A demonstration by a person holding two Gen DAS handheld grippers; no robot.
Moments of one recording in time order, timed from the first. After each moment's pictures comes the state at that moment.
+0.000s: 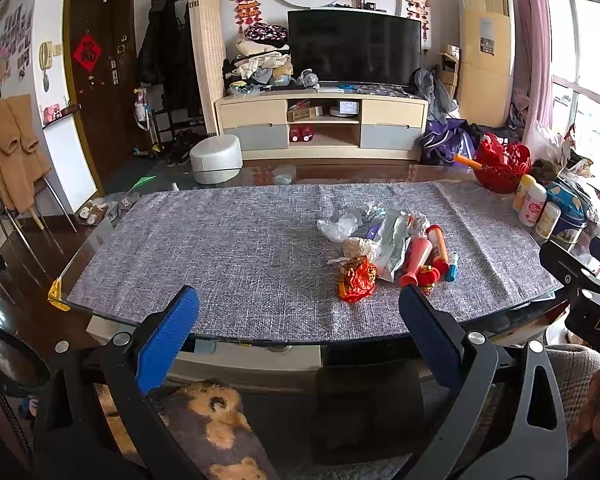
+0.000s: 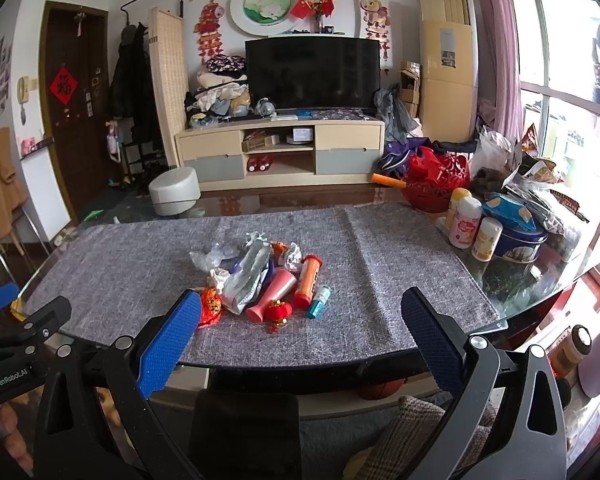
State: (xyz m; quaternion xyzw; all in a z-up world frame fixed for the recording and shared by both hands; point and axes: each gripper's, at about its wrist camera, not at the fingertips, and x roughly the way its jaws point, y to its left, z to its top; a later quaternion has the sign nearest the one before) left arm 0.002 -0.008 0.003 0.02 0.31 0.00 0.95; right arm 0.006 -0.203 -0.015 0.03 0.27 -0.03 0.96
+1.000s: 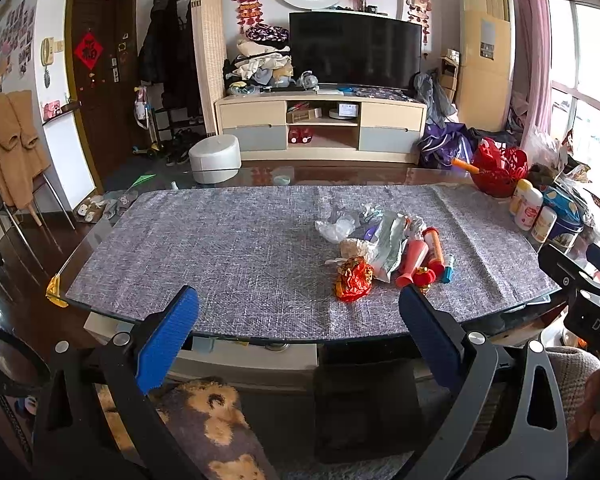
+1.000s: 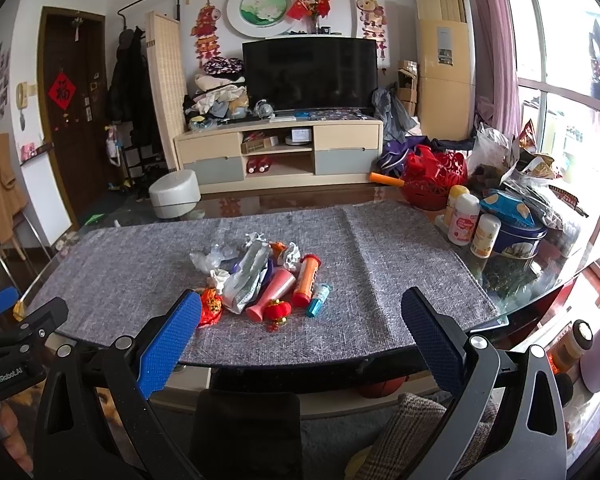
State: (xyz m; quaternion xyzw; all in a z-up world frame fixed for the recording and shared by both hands) left arm -0.008 -0.006 0.011 0.02 0.31 0.00 0.95; right arm -0.003 -0.209 -0.016 0.04 0.26 -0.03 0.96
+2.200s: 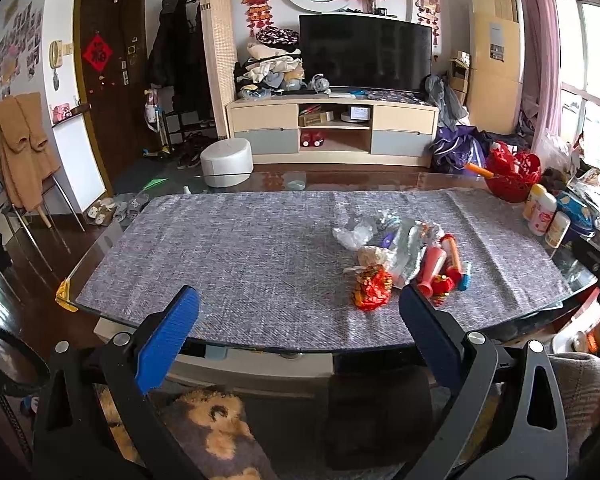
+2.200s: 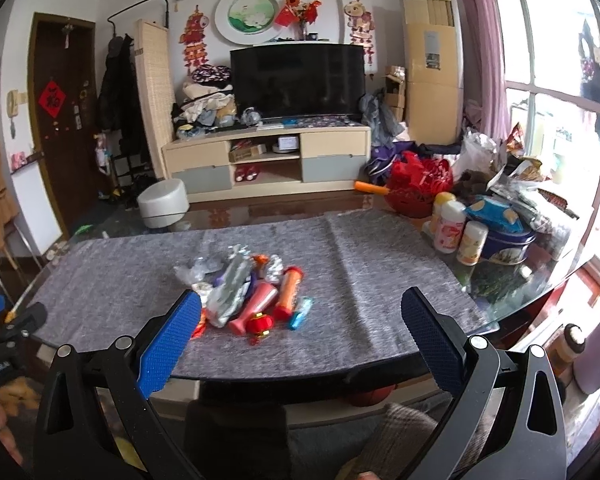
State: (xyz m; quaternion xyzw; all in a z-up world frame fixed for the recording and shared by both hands) left arm 0.008 0.011 0.004 0.02 0.30 0.02 0.95; right arm 0.006 -0.229 -0.007 0.04 0.25 -0.07 0.97
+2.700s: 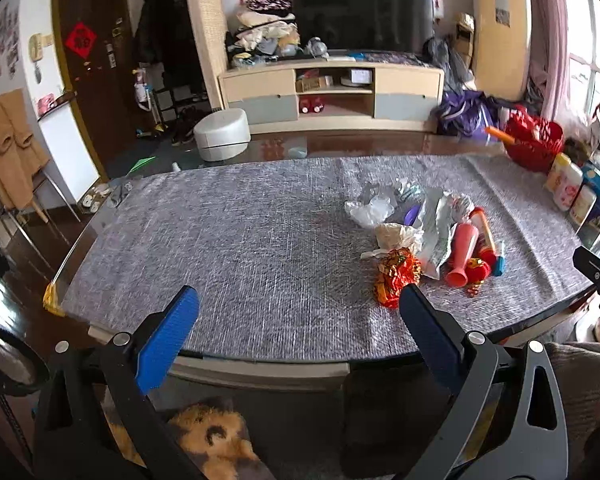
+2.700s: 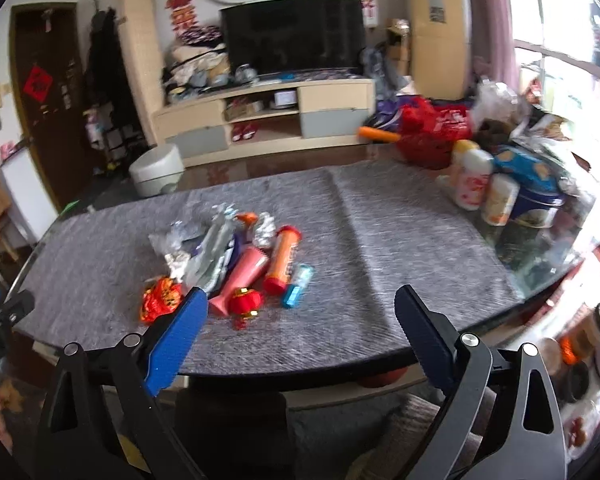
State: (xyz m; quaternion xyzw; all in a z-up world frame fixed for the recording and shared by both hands) left arm 0.080 0.013 -0.037 0.05 0.36 0.02 0.93; right arm 0.073 -0.243 -0.069 0.06 0.33 -0.02 0.94
